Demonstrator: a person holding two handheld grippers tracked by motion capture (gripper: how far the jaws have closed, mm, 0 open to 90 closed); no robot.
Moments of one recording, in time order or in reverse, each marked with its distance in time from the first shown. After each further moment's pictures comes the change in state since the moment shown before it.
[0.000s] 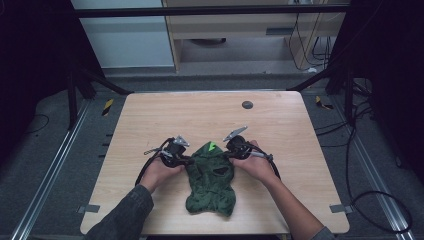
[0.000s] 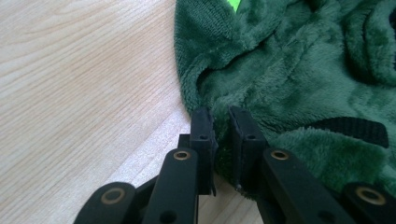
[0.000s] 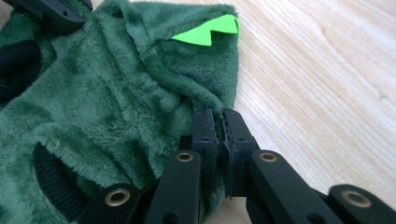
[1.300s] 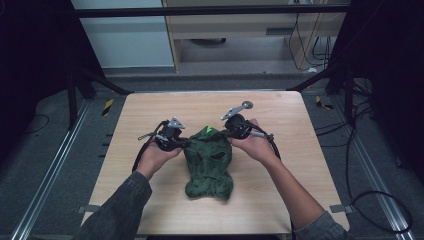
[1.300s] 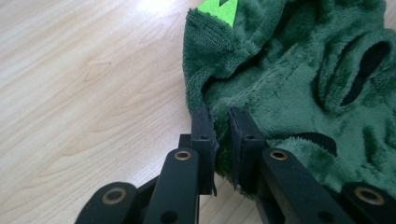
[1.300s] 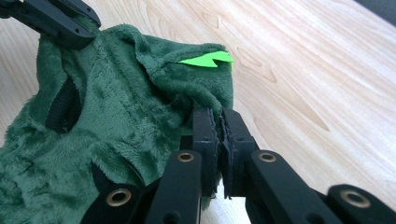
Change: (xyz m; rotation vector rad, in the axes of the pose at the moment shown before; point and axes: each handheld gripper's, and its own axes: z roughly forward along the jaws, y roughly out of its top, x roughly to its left) left arm 0.016 0.040 -0.038 -0.097 0.085 0.015; right arm -0.016 0.058 -0.040 -0.086 -0.050 -0.061
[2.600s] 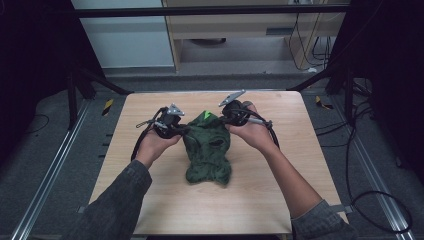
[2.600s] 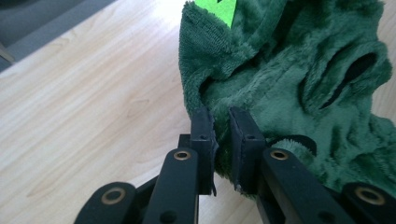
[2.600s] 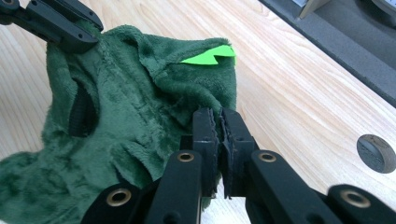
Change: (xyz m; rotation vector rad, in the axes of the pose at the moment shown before) left arm 0.012 0.034 -0.018 -0.036 0.070 0.030; right arm -0.011 0.038 -0.016 -0.037 -0.051 -0.028
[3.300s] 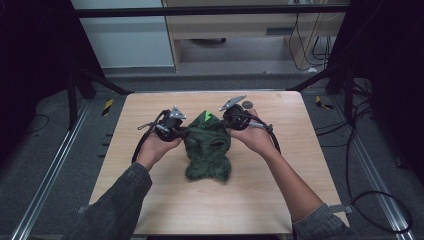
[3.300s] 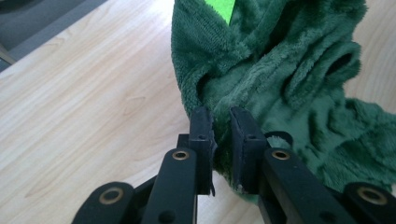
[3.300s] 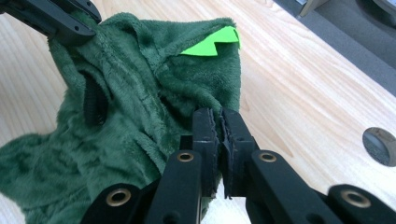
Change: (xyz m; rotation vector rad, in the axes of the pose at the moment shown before) left arm -0.010 -0.008 0.004 0.015 0.002 0.033; right arm 0.004 -0.012 0.003 0.007 -0.004 -0.015
